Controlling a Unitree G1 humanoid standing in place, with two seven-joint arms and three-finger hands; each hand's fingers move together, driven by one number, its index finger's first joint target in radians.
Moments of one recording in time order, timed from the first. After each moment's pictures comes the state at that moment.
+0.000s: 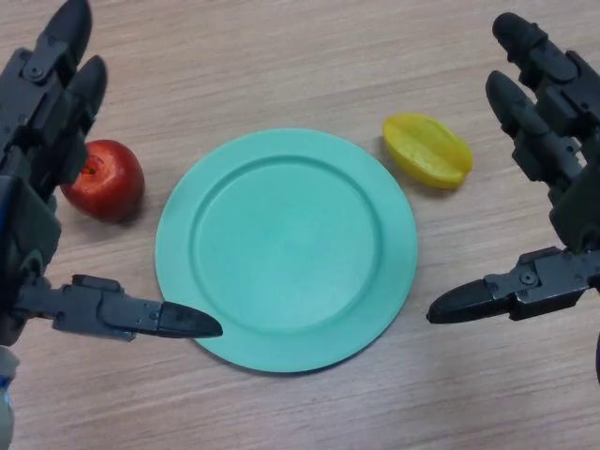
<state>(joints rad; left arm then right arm) 0.02 0.24 0.20 -0.87 -0.15 0.42 -0.19 -0.10 -0.25 -0.05 -0.77 0.19 0.52 0.11</state>
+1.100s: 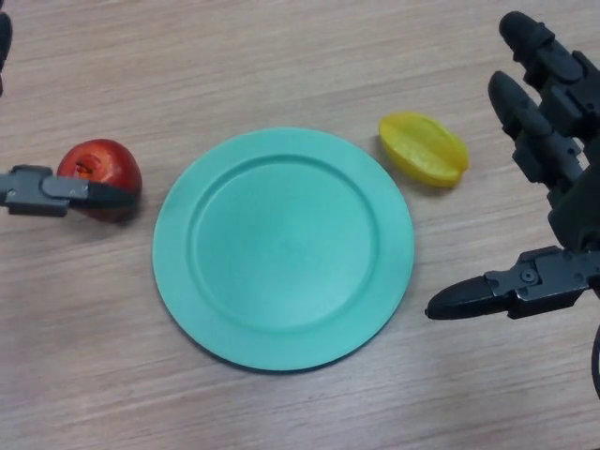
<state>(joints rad) -0.34 0.42 0.22 -0.01 -0.02 0.02 -0.06 -0.09 -0.23 -0.05 -0.77 0.22 0.52 0.08</state>
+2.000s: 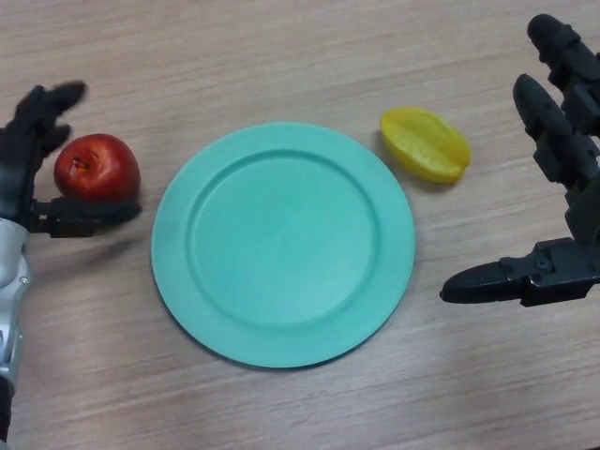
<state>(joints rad) -0.51 0.42 0.11 0.60 0.21 -0.12 0.00 -0.10 -0.25 -0.08 -0.72 0.23 0.52 0.05</state>
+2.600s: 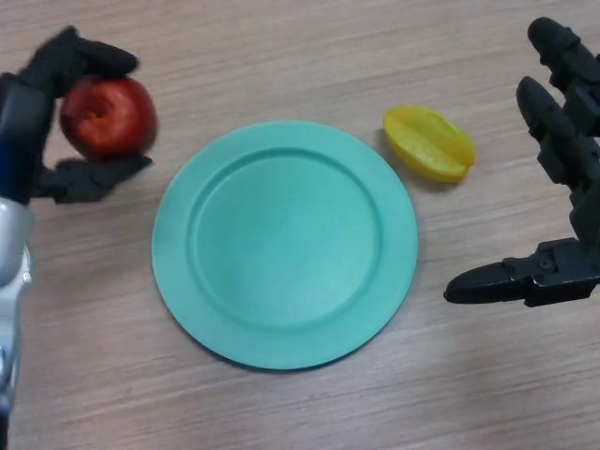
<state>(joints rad) -0.32 0.36 0.09 -0.05 0.30 -0.02 -0.13 -0.10 -0.26 -0.10 -0.73 0.23 0.55 0.05</state>
